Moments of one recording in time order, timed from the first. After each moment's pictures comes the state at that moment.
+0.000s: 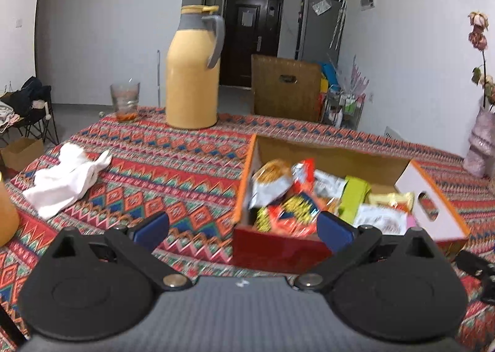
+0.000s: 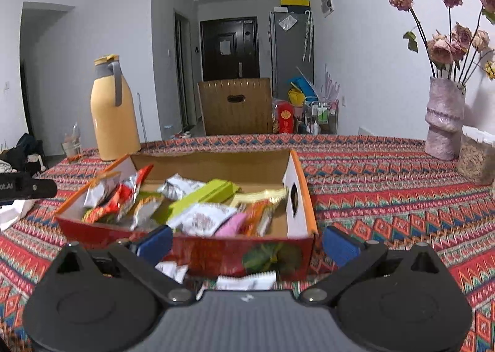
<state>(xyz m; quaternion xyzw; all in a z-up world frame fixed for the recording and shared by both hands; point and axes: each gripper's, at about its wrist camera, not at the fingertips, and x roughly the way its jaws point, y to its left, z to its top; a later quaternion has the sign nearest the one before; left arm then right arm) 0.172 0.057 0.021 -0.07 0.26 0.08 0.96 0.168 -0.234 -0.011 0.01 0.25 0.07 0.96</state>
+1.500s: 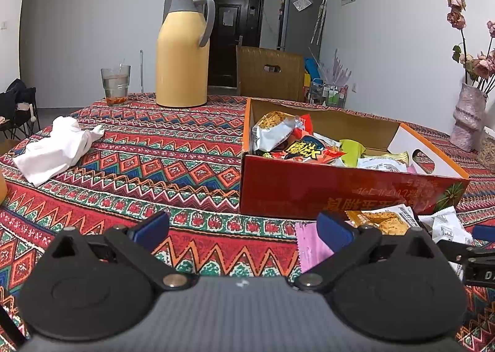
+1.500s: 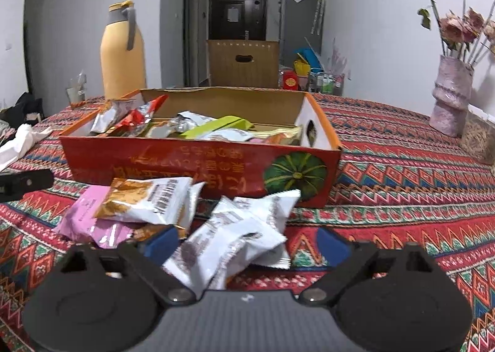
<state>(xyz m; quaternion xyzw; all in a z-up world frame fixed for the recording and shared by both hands) 0.140 0.066 -0.035 -0.05 0.25 0.04 0.97 0.147 -0.201 -0.058 -0.04 0.31 0.08 0.95</state>
